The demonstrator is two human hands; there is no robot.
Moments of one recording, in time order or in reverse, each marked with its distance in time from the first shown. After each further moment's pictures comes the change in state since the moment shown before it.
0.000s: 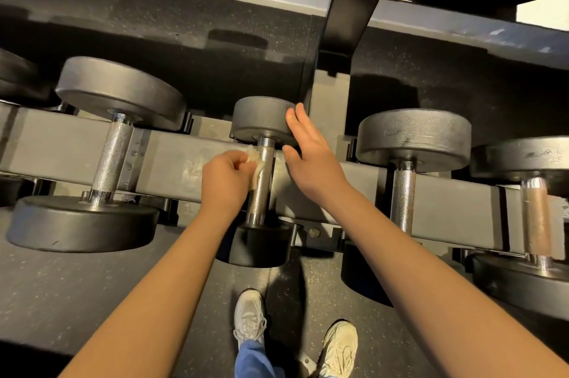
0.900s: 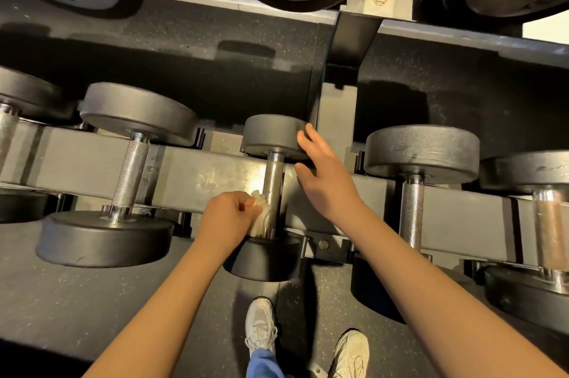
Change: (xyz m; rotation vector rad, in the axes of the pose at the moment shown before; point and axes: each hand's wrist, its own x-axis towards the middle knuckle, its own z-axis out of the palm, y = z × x) left_hand -0.025 -0.012 -0.025 0.174 -0.240 -0.036; right_hand -0.004 0.003 -0.006 0.014 0.012 0.015
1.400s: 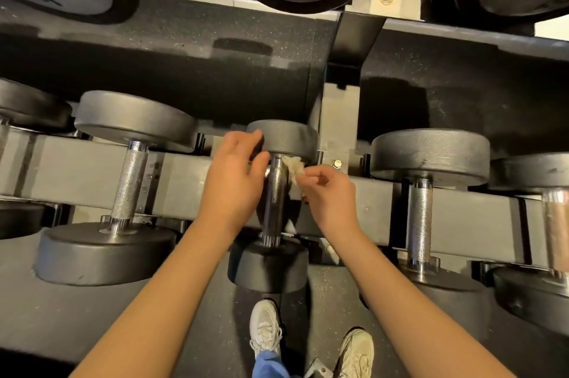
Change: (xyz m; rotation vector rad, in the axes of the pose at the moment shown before) left_hand 0.023 0.055 -0.029 0.039 0.226 0.365; right_hand 0.000 -0.001 0.032 0.556 0.288 0.350
